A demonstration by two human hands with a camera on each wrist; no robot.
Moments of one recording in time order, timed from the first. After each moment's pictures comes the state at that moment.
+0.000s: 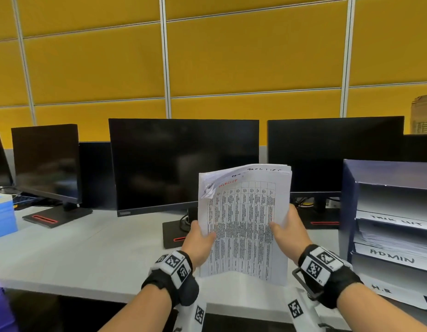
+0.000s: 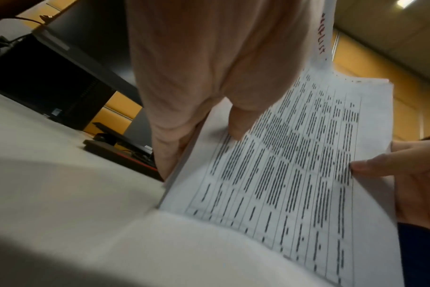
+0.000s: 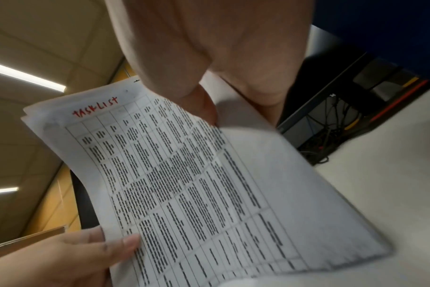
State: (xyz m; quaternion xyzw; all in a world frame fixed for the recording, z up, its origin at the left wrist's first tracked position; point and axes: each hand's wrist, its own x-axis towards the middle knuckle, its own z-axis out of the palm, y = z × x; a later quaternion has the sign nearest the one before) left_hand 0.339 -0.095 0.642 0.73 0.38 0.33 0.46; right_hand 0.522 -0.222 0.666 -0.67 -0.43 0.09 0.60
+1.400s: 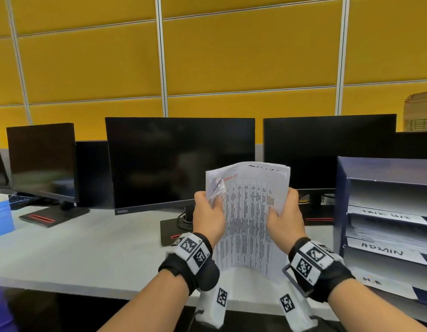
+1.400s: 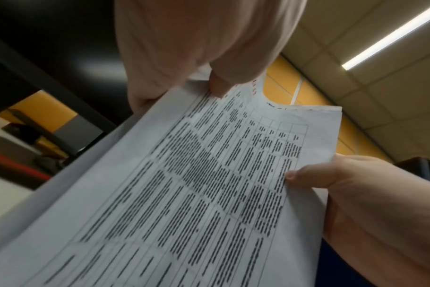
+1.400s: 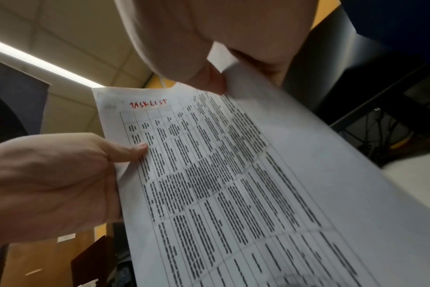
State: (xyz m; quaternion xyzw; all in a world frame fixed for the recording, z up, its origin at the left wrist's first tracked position) left_hand 0.365 -0.147 0.697 0.66 0.35 0.51 0.44; right_hand 0.502 -0.234 0.681 -0.65 -0.43 -0.01 0.63
